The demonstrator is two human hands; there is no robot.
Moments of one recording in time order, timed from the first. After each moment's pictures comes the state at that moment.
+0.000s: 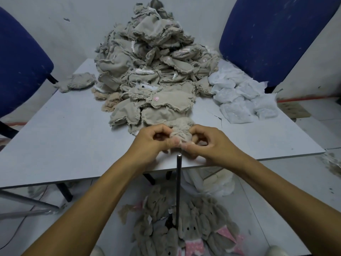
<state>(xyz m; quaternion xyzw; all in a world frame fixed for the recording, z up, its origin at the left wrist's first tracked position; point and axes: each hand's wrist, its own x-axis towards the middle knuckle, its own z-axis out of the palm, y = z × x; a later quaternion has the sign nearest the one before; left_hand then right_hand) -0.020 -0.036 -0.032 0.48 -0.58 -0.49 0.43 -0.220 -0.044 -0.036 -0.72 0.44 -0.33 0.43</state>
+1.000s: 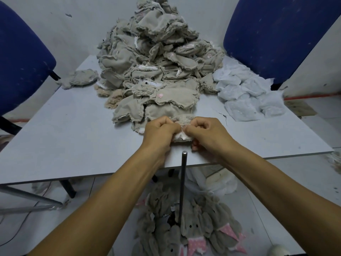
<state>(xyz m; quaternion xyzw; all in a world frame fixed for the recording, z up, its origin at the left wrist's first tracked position) -0.050 -0.051 -0.030 0.58 -0.41 -0.49 0.51 -0.187 -0.062 -0.037 -0.57 0.53 -0.40 0.48</state>
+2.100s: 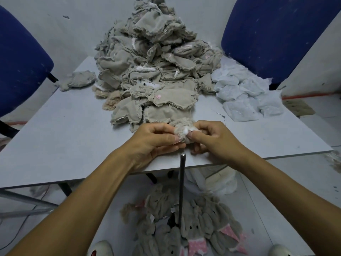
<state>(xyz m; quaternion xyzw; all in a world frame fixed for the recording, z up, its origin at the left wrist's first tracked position) -0.013 -0.040 -0.022 0.42 -0.41 -0.68 0.43 -0.213 -0.056 -0.039 -0.64 0.44 -0.37 0.50</state>
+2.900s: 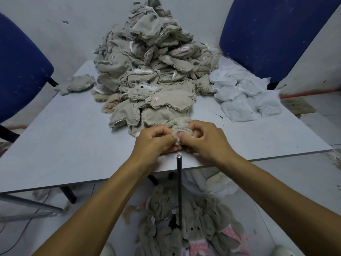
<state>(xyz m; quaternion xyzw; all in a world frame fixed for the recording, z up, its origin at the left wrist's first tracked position) -0.033 -0.035 -0.032 0.51 -0.48 -0.54 0.47 -0.197 -0.058 -0.044 -0.66 0.56 -0.37 0.34</state>
